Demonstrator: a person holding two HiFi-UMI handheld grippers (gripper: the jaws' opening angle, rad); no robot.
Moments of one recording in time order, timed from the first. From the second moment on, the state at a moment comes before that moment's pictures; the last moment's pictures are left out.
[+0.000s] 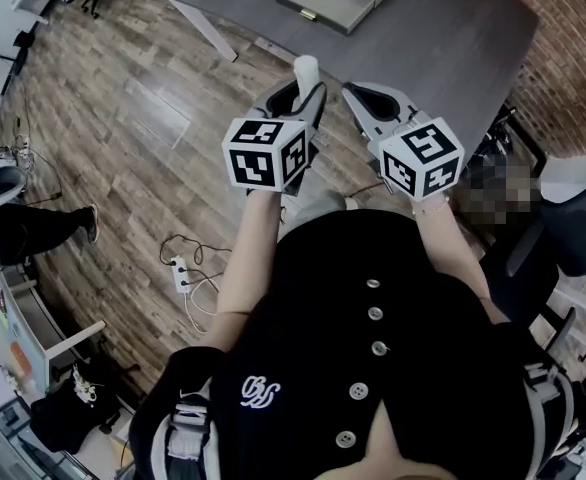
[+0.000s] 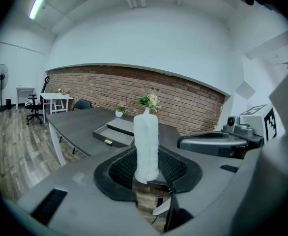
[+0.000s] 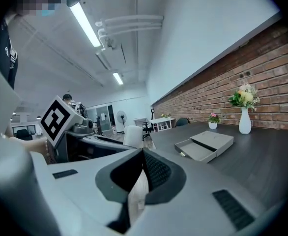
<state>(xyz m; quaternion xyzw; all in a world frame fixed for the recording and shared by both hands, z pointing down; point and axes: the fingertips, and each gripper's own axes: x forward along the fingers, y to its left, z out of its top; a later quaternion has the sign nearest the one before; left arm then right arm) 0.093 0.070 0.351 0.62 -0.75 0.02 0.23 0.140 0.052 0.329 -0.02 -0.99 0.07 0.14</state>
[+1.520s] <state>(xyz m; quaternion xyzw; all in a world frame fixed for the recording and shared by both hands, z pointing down) -0.176 -0.140 0.391 0.81 -0.53 0.12 0.22 -0.105 -0.135 0.370 0.25 -0.95 0.15 0.13</state>
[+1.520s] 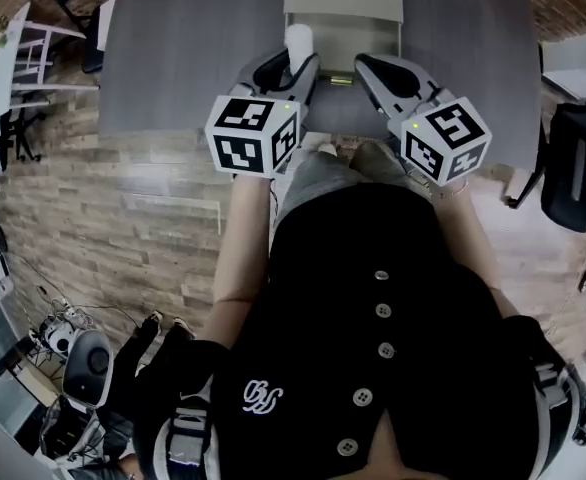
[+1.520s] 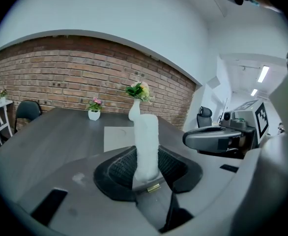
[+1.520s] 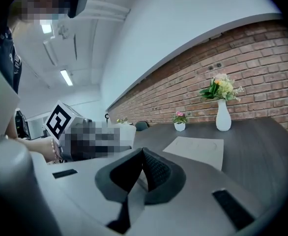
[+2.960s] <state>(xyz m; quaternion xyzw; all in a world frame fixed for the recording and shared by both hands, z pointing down) -0.112 -0.217 0.546 0.76 -0.15 0.63 -0.03 -0.046 -0.194 0.447 0.33 -0.90 0.24 0.16</state>
